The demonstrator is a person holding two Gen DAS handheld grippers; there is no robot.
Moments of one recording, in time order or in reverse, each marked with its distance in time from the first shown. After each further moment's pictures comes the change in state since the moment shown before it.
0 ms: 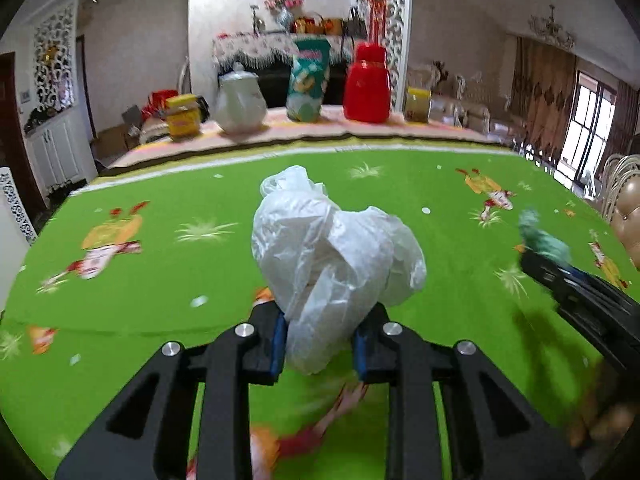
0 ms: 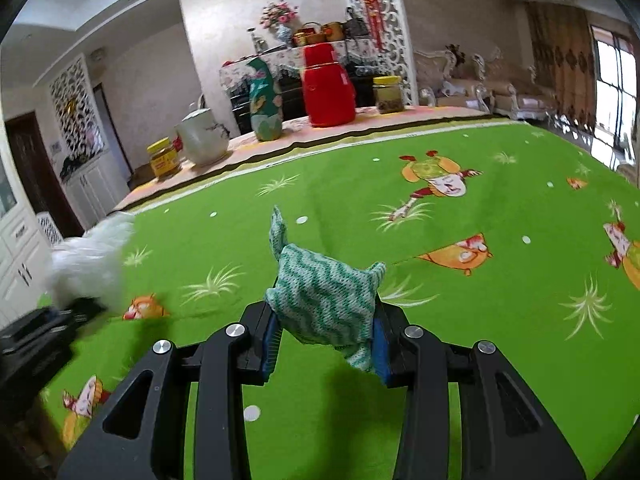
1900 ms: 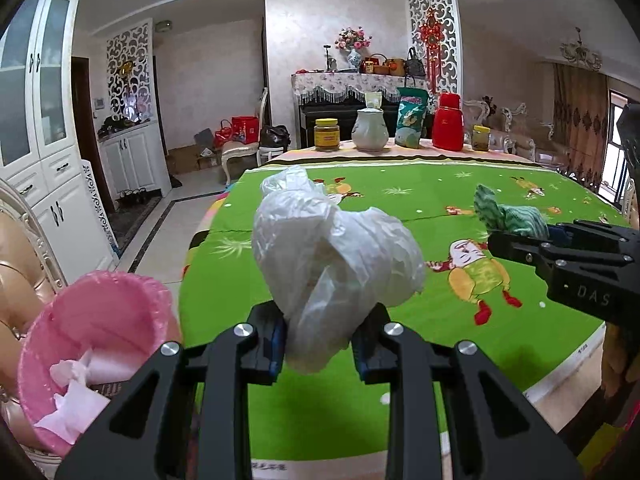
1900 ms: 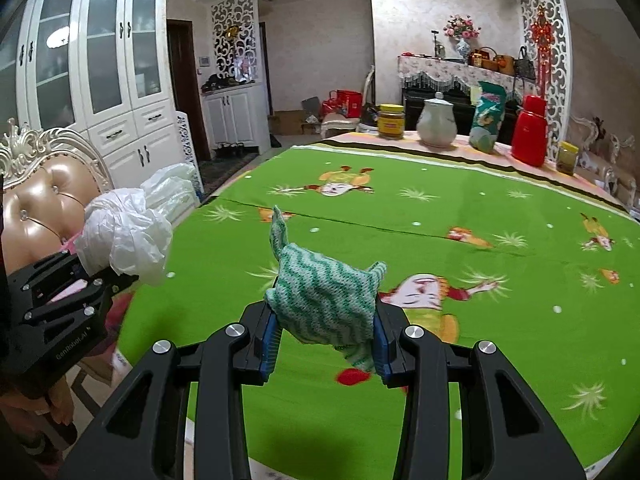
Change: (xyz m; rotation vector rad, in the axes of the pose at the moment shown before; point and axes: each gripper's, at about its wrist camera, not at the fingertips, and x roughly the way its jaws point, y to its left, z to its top) left arm -0.260 0.181 -0.160 -0.047 -0.124 0.208; right arm -0.162 0.271 -0.118 -0.405 0.032 0.380
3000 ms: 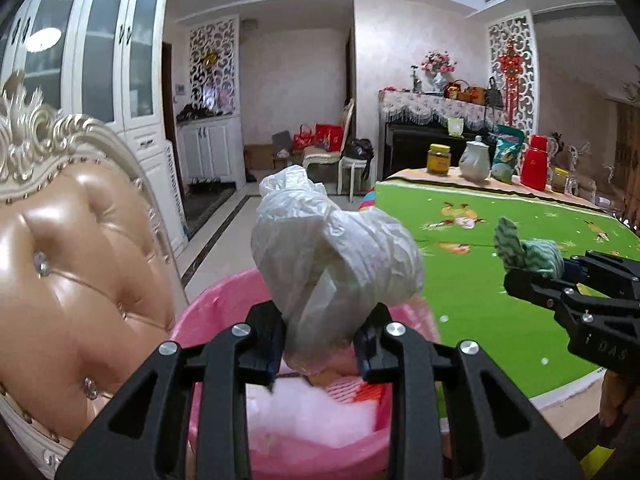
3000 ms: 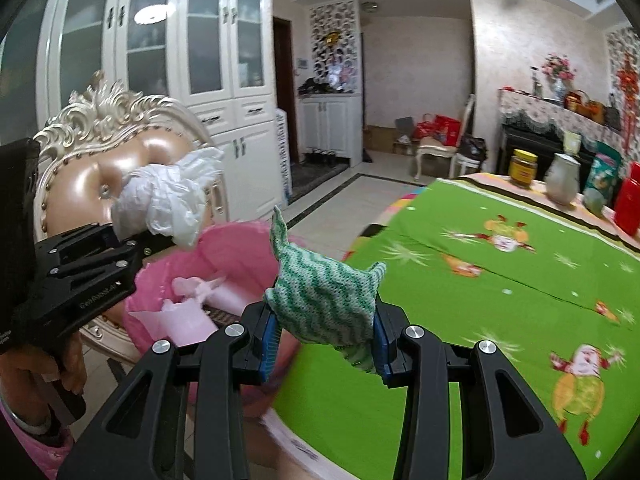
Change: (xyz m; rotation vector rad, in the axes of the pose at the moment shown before) left arm -0.085 0.202 -0.026 -0.164 -0.039 0.226; right arm 0.034 0.196 0.026 -0.200 -0.044 0.268
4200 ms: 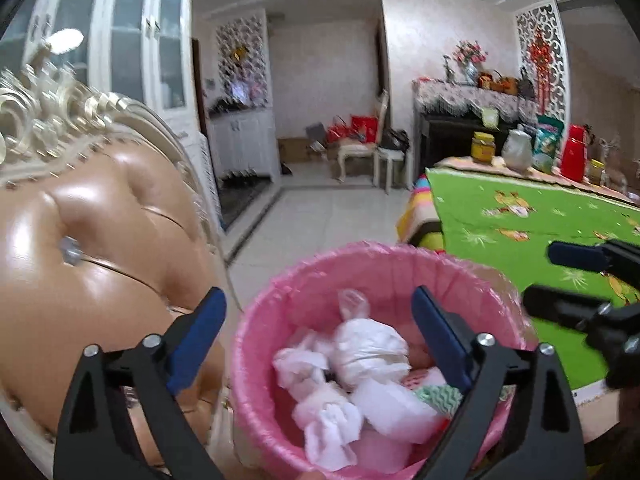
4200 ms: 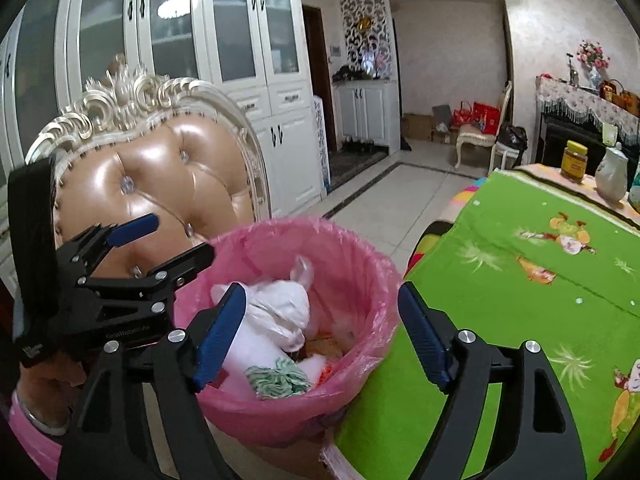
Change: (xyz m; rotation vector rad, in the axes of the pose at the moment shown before) left arm 0.022 0.046 -0.012 0.011 -0.008 0.154; right arm 0.040 0.029 0.013 0.011 0.024 0.135
